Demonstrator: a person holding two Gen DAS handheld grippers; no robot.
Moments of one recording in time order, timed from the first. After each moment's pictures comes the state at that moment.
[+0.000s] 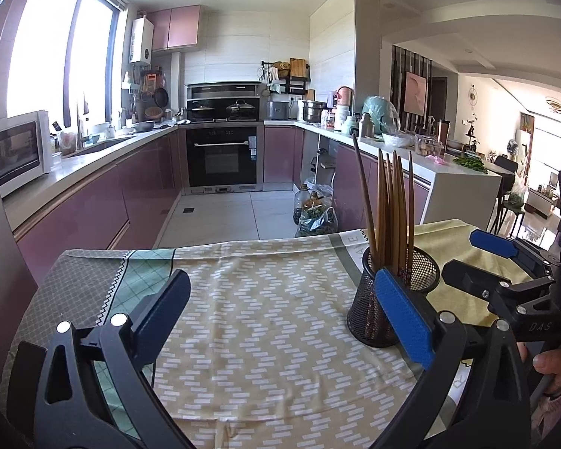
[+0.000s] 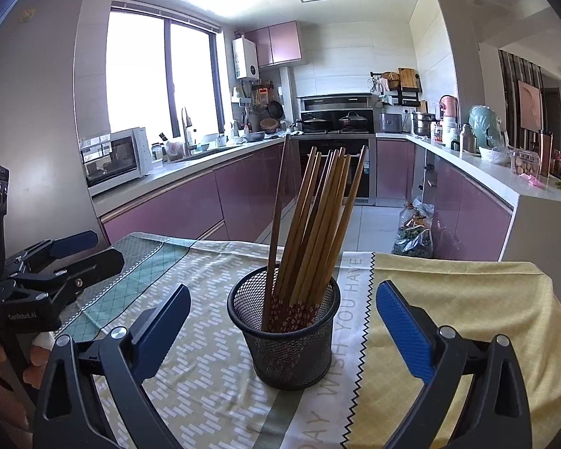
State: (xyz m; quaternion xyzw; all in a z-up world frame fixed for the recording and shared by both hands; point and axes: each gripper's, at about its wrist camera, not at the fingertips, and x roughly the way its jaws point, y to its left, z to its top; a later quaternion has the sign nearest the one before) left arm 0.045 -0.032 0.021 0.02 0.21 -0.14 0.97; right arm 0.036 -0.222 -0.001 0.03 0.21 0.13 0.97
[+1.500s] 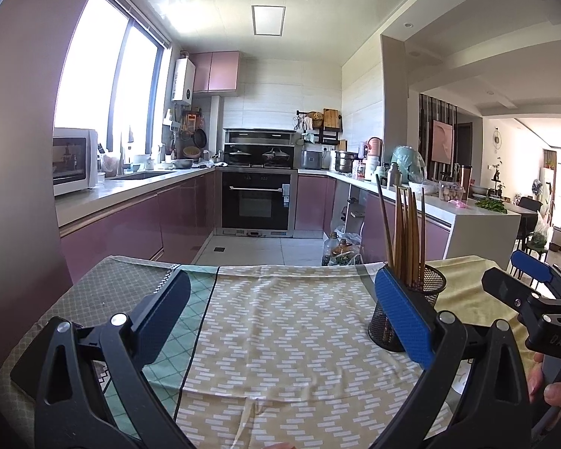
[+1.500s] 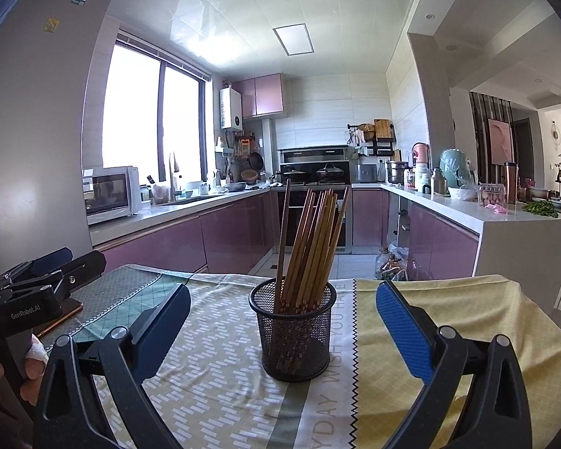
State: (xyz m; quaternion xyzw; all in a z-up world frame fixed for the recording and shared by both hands) left arm -0.035 0.000 0.015 -0.01 0.11 -0.07 0.99; right arm -0.042 -0.201 -0.002 0.03 0.10 0.07 0.99
